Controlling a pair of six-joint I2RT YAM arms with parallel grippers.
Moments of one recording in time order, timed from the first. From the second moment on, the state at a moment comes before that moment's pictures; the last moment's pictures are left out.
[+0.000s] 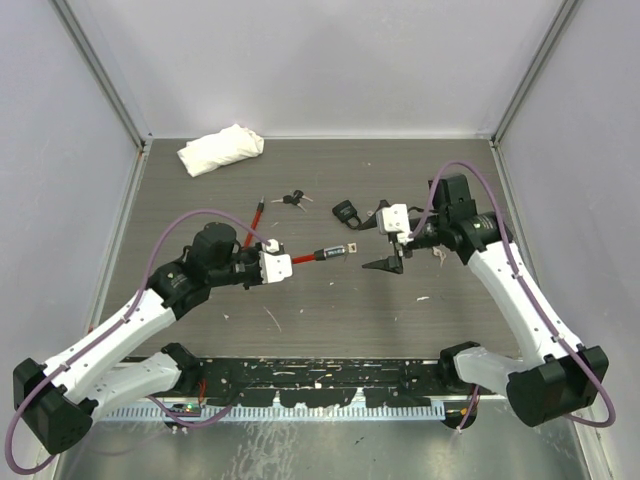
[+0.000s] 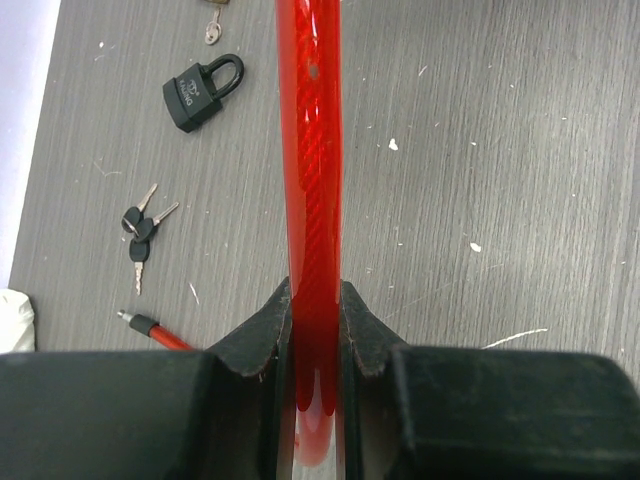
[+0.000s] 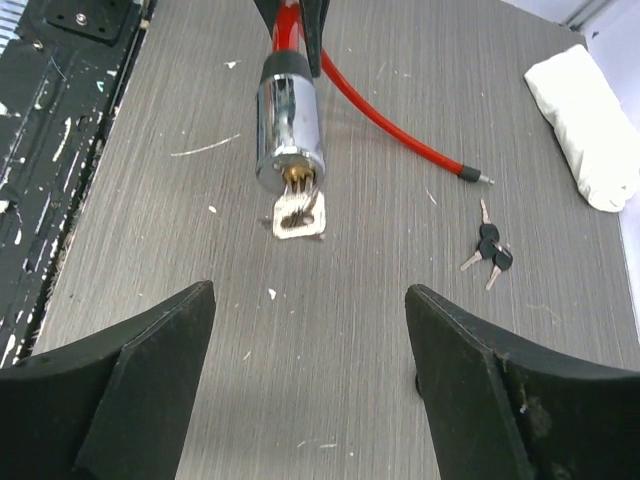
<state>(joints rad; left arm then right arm) -0.67 0.92 0.78 -0.39 0.40 0.74 0.27 1.13 1.12 -0.83 -1.12 -1.16</state>
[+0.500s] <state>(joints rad) -0.67 0.92 0.78 -0.39 0.40 0.72 0.34 1.13 1.18 -0.86 -1.08 -1.12</state>
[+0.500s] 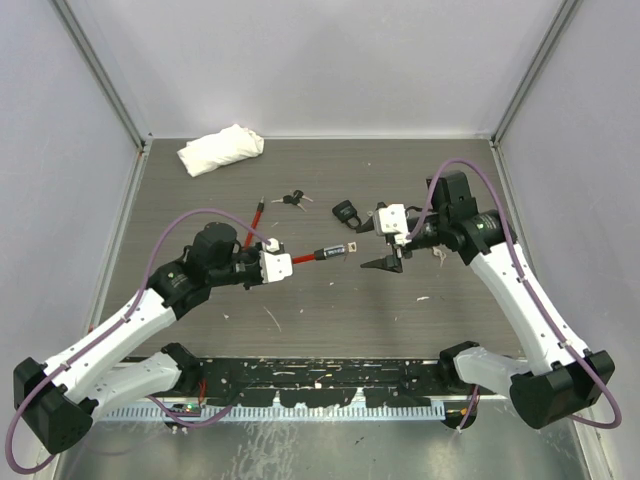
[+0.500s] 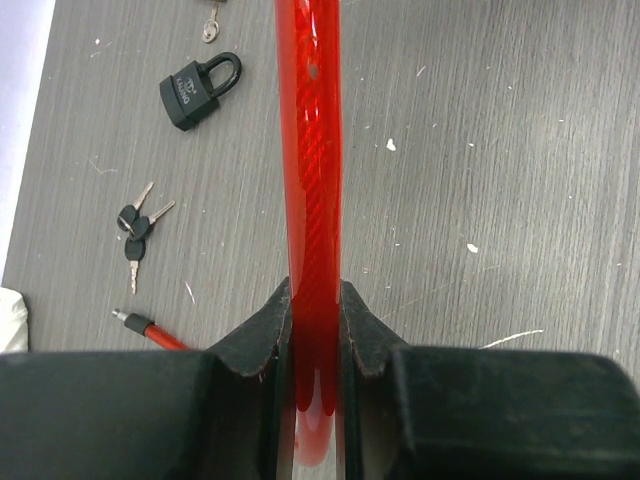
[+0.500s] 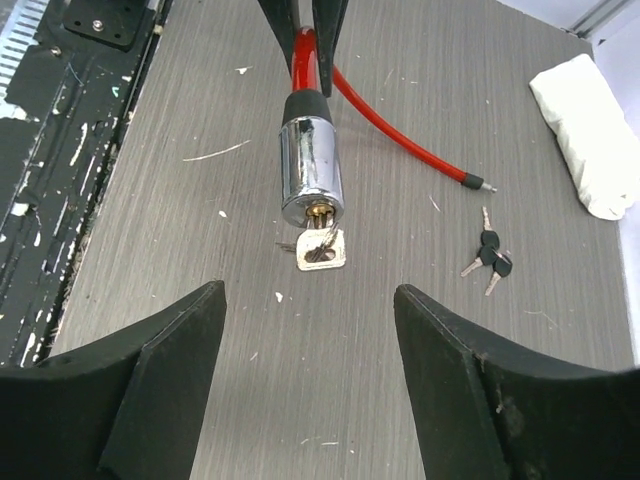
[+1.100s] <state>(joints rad) -0.67 0.94 0.78 -0.39 0.42 0.72 0.34 1.10 1.22 -0.70 -1.00 -0.48</state>
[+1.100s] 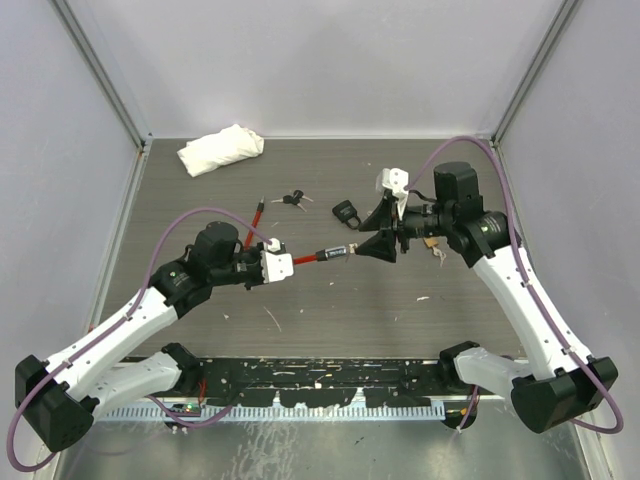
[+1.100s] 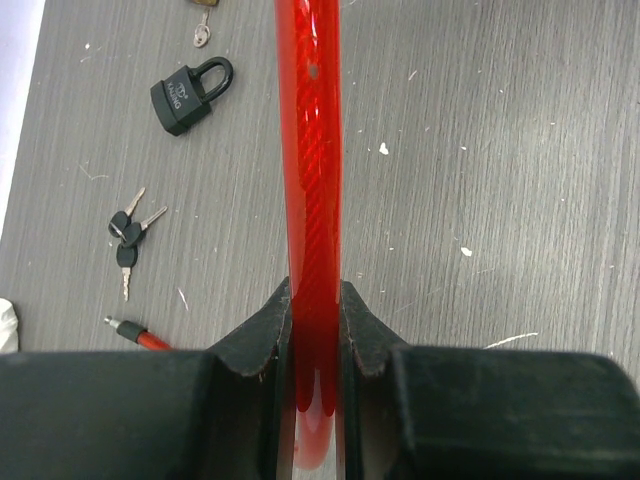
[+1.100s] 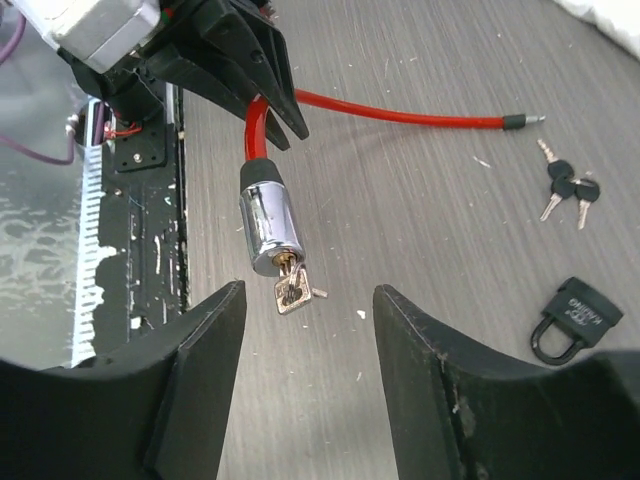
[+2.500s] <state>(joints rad) -0.67 0.94 0.78 -0.38 0.43 0.72 0.34 1.14 1.21 -0.93 -1.13 -1.39</state>
